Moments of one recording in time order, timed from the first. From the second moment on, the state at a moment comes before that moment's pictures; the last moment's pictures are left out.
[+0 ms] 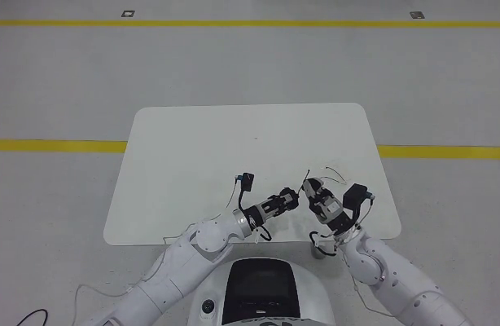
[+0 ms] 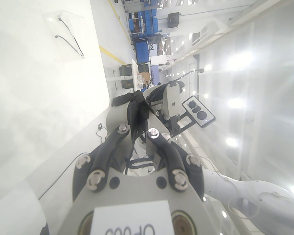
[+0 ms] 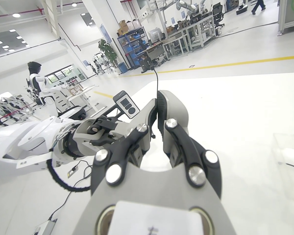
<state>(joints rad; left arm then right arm) 1.27 -1.29 -0.75 -1.34 -0.24 -0.33 -0.35 -1.53 -0.93 0.92 -1.55 -0.75 -0.34 -0.54</state>
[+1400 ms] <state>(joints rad) 1.27 -1.29 -0.75 -1.34 -0.24 -0.33 -0.35 -1.57 -0.97 0.99 -1.56 -0.85 -0.34 -0.48</state>
